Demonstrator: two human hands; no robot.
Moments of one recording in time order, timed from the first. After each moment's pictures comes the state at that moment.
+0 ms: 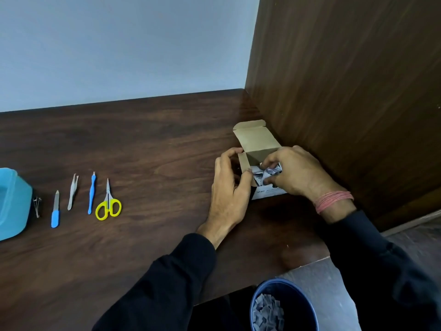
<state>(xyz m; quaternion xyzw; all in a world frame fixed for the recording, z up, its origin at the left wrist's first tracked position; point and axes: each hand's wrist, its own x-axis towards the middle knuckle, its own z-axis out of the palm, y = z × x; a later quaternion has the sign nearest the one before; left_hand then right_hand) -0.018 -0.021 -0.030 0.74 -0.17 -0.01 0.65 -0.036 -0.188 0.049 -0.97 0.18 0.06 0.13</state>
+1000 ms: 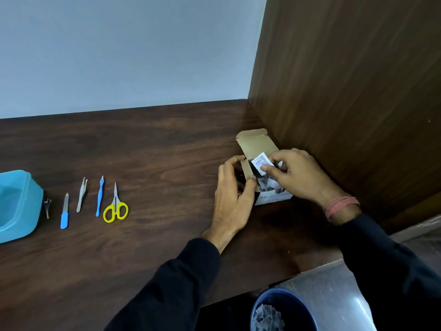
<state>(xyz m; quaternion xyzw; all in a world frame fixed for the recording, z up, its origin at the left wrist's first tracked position) -0.021 -0.021 -0.029 0.74 -0.16 -0.01 0.65 -0.038 -0.212 0.037 -0.97 0.04 -0.07 0.23</state>
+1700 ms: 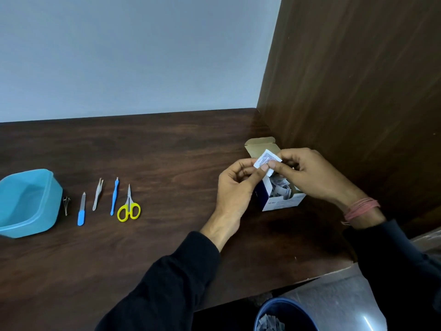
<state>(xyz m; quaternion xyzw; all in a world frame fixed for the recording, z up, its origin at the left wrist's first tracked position) -0.011 -0.017 0.009 0.55 -0.06 -0.15 0.82 -0.042 -0.204 0.074 -0.93 -0.04 -0.03 0.37</state>
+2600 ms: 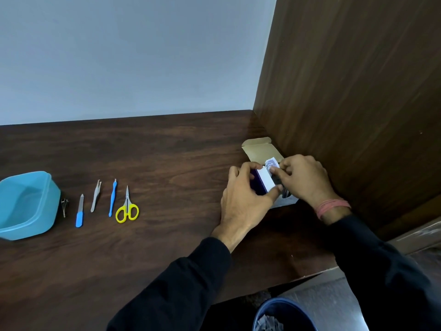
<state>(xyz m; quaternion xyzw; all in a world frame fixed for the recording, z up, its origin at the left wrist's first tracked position) -0.024 -0.026 0.000 0.83 -0.16 -0.03 0.54 -0.035 -0.196 0.048 -0.97 0.17 -0.08 0.14</state>
